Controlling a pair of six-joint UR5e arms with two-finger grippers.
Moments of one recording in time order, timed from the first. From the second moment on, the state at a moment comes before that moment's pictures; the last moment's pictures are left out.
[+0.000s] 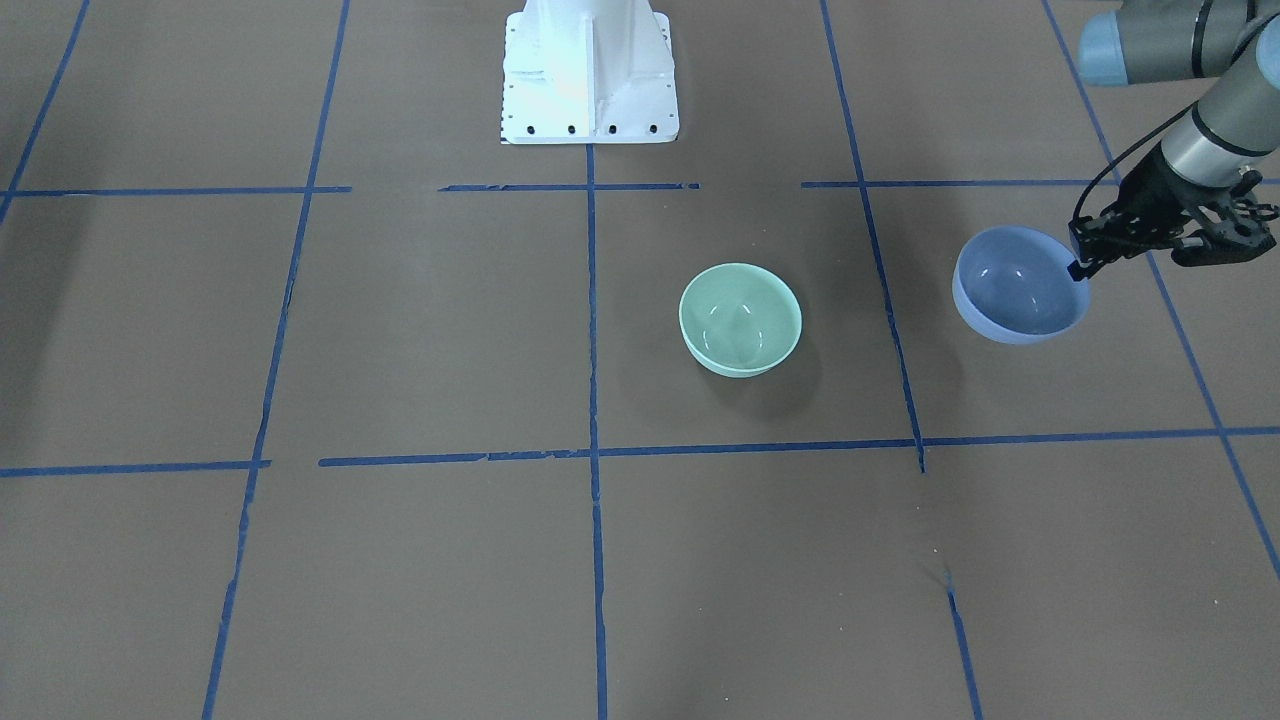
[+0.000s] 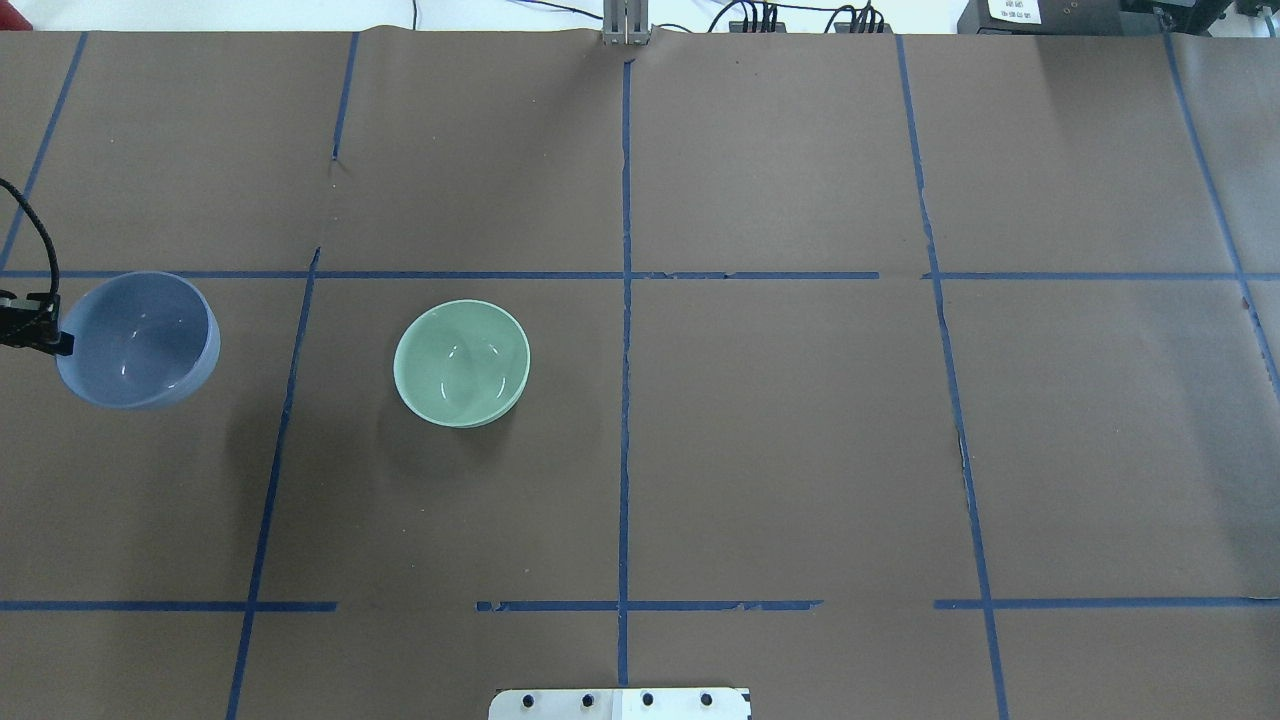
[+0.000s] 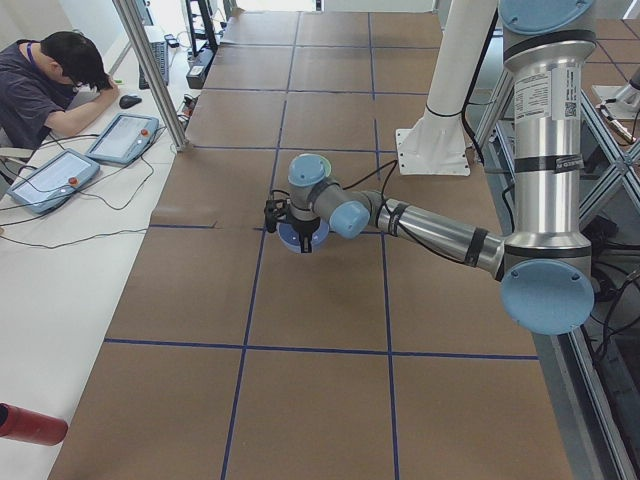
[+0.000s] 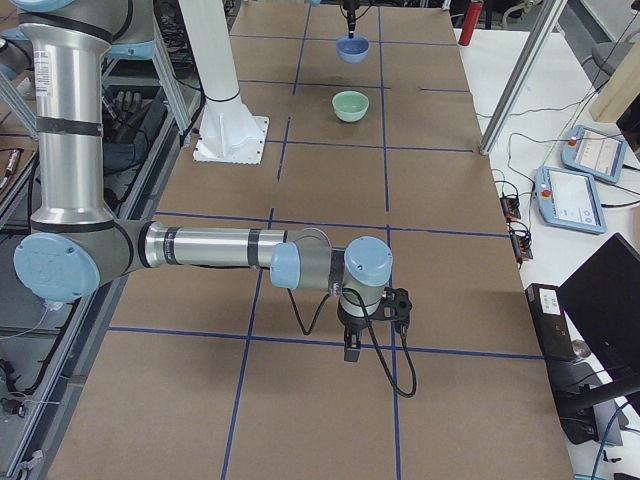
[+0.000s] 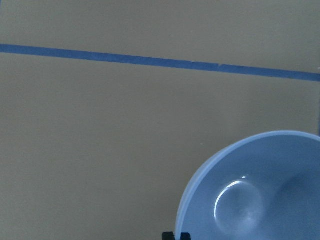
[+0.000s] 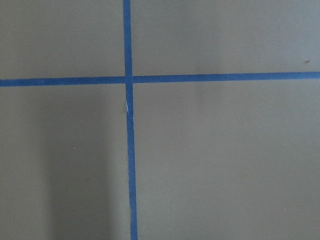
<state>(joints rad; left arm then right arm) -1.06 -1.53 -1.98 -1.79 -2.22 -0.92 1.58 -1.62 1.64 -1.63 2.28 0.02</state>
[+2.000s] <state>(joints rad) -0.74 -1.96 -1.90 -1.71 -2.13 -1.48 1.58 -1.62 1.64 -1.63 2.28 0.02</state>
